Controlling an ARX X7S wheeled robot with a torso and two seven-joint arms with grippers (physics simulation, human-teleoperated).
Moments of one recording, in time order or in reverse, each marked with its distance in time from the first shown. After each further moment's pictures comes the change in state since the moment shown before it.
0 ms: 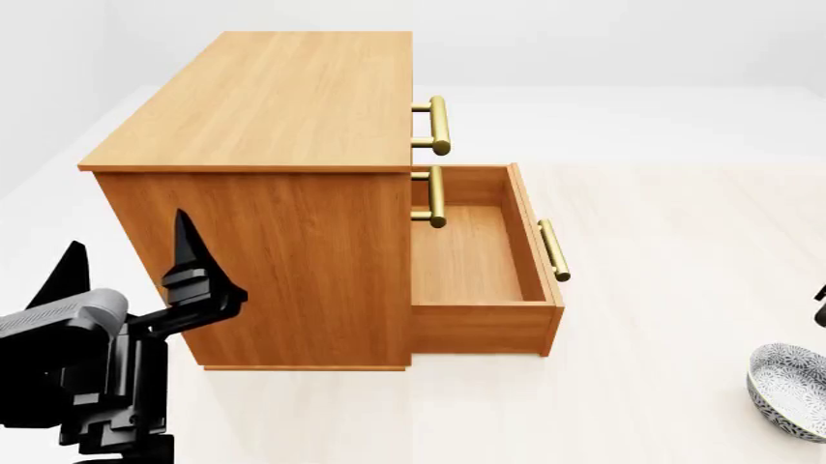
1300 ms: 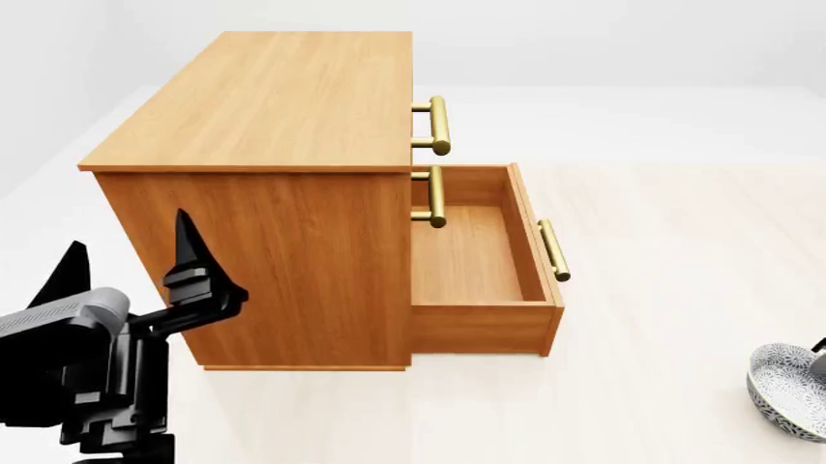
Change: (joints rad) left arm -0.004 -0.015 0.014 -0.004 -0.007 0.007 -0.017; right arm -0.236 -0.056 0.103 0.054 -0.026 -0.140 -0.066
